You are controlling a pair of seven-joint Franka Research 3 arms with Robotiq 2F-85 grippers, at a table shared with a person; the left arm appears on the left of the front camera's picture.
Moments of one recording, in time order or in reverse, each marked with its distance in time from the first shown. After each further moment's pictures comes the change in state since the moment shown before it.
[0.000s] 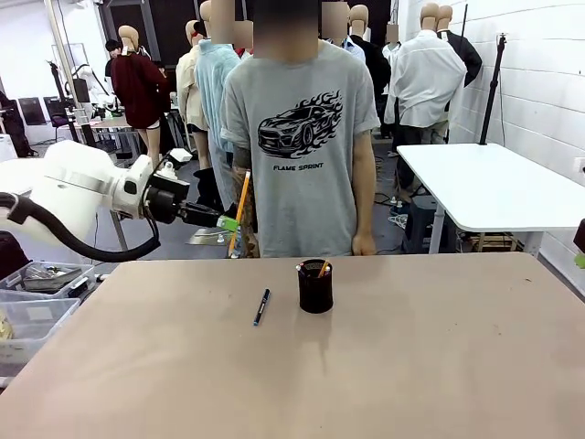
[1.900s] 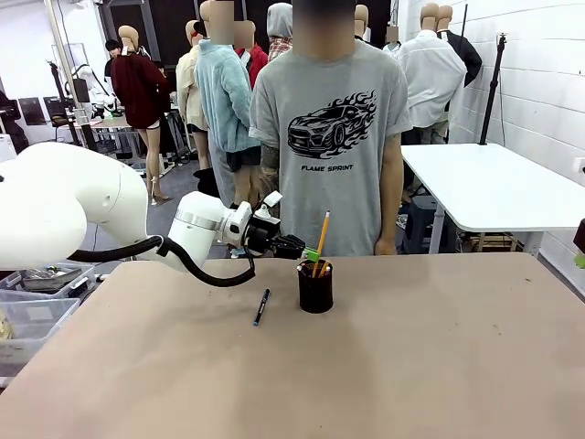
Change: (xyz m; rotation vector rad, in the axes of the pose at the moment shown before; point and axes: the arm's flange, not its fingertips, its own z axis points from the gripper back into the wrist) left arm -0.040 0.146 -0.184 -0.223 -0.027 -0.128; right arm 0.000 0.000 0.000 0.000 0.000 0.000
